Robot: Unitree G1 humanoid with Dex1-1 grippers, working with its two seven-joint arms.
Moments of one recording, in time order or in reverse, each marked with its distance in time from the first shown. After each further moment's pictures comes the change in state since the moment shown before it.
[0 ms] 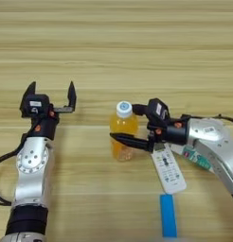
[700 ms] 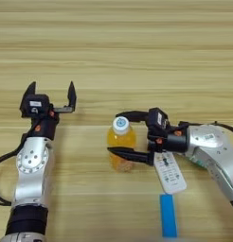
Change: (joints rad) left arm 0.000 0.000 0.000 0.002 0.000 0.000 0.000; right arm 0.036 0.007 0.005 0.036 0.012 -0.103 0.083
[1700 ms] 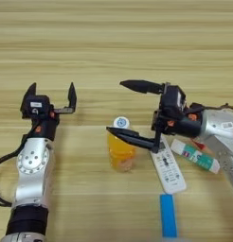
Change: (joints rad) left arm 0.000 -0.001 -0.001 0.014 0.000 -0.007 0.000; right arm -0.047 -0.006 -0.141 -0.231 0.145 0.032 -0.070
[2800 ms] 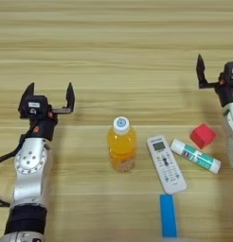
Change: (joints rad) left arm -0.005 0.010 0.022 0.016 -0.007 -0.013 -0.022; right arm -0.183 0.112 -0.392 0.961 -0.380 -0.677 -0.775
